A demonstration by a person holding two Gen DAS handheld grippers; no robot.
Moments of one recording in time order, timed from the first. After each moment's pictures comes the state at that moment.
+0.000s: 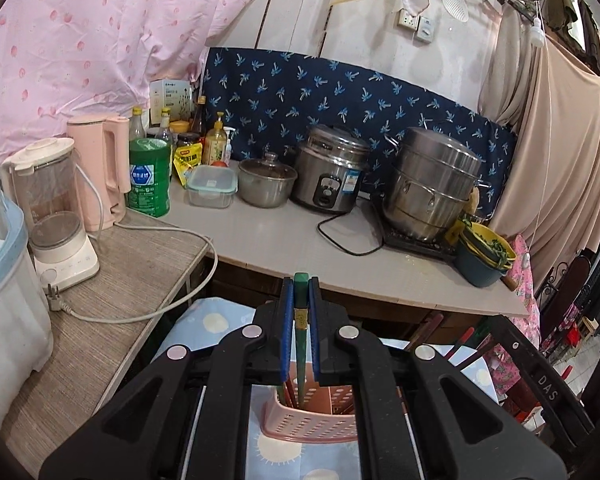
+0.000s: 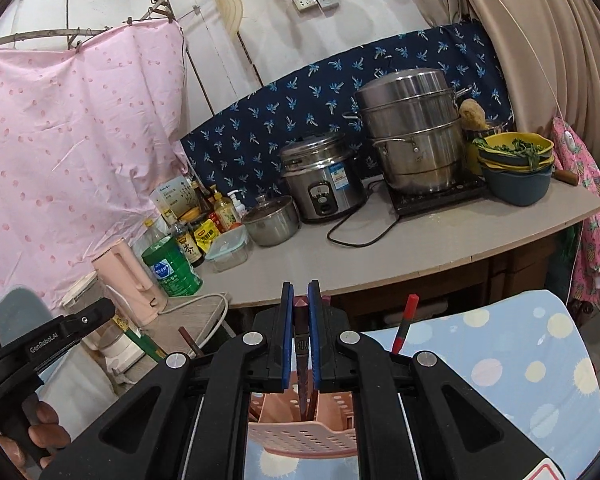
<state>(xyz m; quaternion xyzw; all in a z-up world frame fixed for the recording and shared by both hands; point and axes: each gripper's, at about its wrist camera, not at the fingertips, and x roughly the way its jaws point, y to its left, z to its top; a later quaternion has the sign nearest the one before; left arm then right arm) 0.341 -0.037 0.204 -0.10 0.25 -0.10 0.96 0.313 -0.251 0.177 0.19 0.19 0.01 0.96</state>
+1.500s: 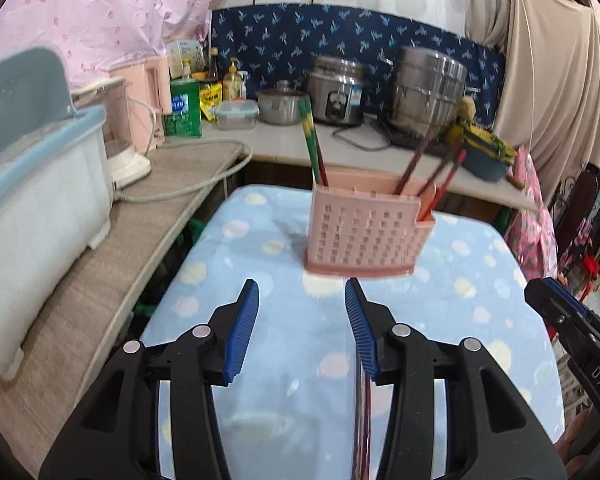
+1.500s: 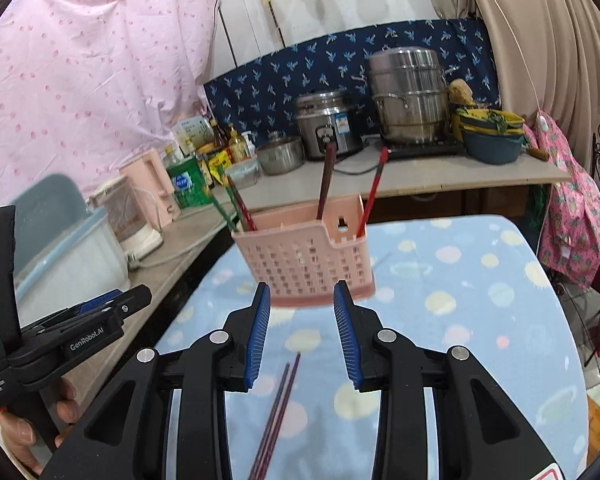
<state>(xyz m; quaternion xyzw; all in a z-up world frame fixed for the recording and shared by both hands) 0.173 -0.014 0.111 -0.02 0.33 -0.08 0.94 0.128 -0.192 0.120 0.12 0.25 0.01 0.96</state>
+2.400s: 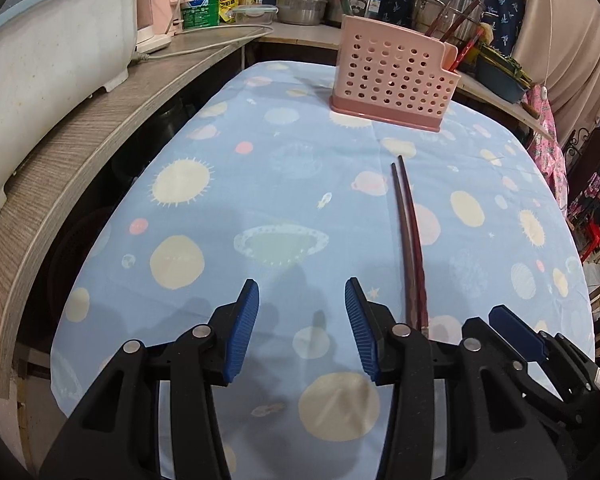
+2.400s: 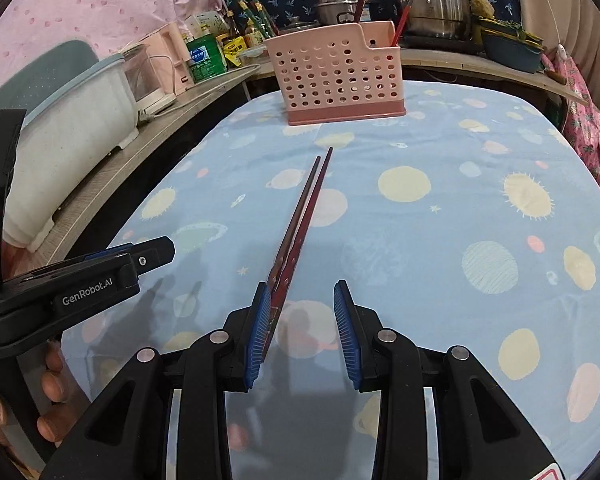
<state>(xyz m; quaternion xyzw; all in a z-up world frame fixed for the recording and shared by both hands) 0.095 0.014 -0.005 -0.02 0.45 -0.07 0.89 0.054 -0.117 -0.016 0.10 0.40 0.04 0.91</state>
